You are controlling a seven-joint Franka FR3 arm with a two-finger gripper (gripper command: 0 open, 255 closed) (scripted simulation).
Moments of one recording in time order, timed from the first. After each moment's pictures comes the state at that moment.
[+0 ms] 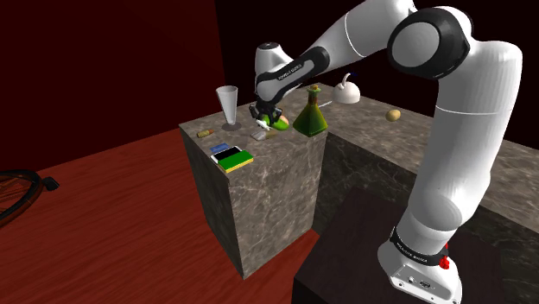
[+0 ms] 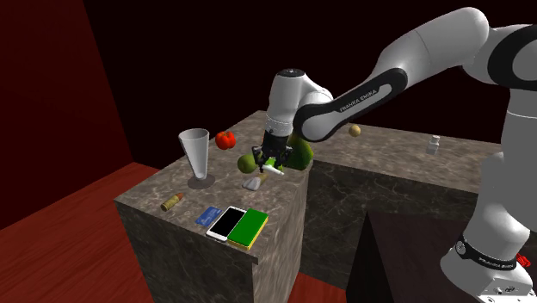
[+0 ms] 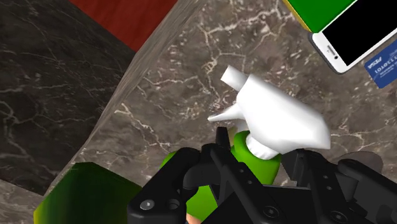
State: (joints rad) arm -0.22 0.21 0.08 -1.93 -0.21 2.35 1.12
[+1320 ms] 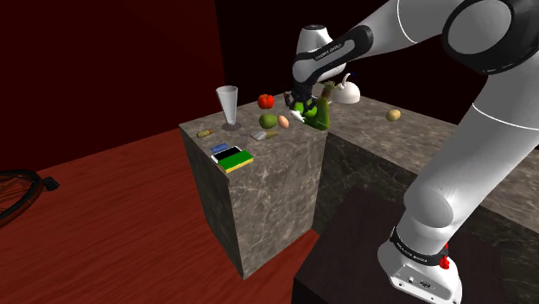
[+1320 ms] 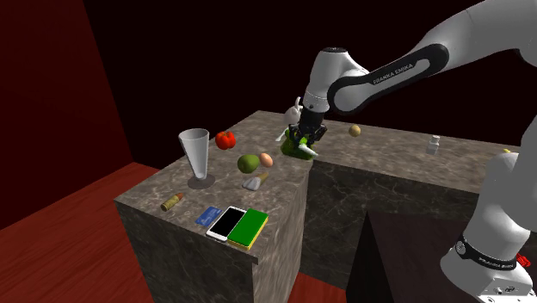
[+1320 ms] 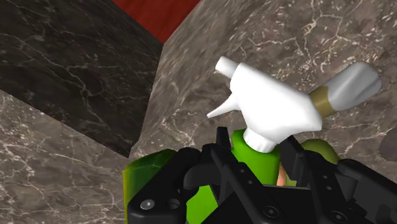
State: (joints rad) arm -0.34 -0.08 -0.01 -2.17 -0.11 2.34 0.85
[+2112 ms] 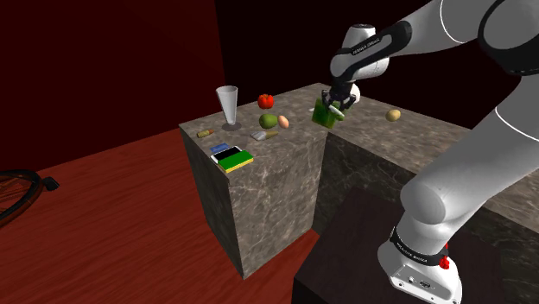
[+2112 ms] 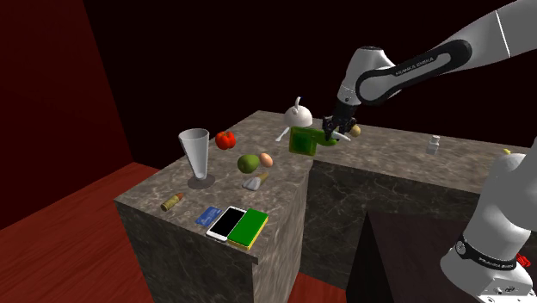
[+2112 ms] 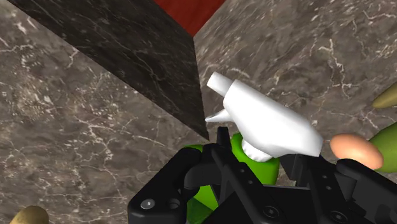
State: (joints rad) arm -0.45 -0.25 -0.18 -2.36 -0.08 2.37 0.55
